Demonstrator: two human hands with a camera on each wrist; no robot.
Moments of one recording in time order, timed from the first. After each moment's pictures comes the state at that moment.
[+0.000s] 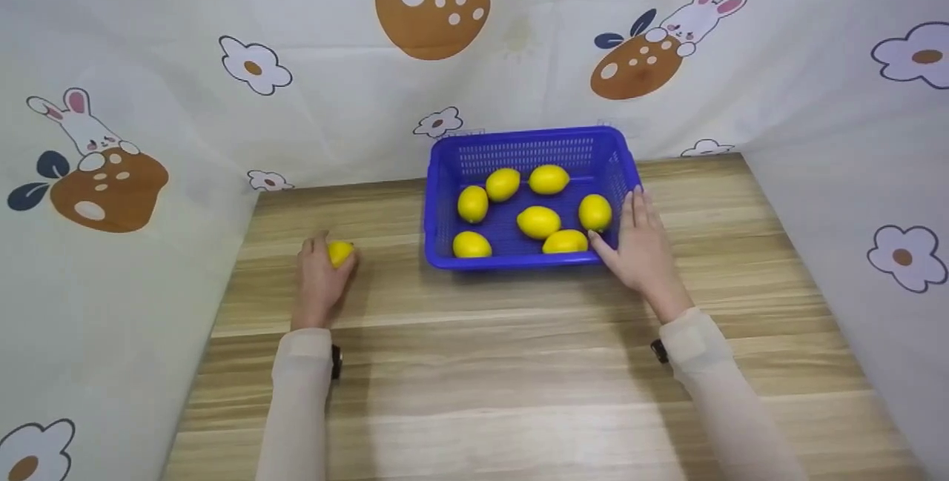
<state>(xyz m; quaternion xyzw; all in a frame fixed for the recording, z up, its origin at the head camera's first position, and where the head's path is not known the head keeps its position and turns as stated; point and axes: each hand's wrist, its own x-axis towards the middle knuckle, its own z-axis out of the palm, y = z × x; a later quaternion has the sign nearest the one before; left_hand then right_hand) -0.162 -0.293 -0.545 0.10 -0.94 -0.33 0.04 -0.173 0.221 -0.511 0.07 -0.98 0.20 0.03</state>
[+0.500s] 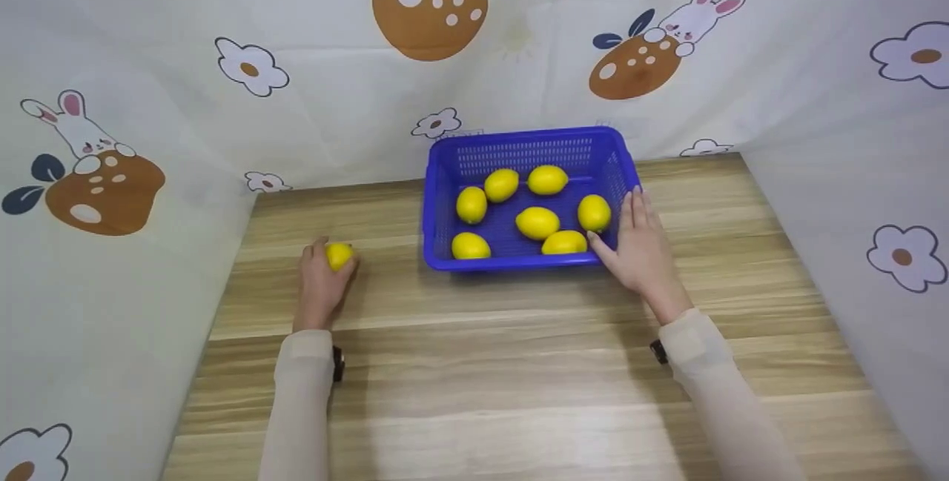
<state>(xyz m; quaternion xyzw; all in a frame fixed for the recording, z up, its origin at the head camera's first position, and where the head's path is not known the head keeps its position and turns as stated) -0.164 -0.294 -0.556 0.13 -0.92 -0.36 0.03 -0.173 0.221 -0.512 0.07 -0.98 0.20 0.04</state>
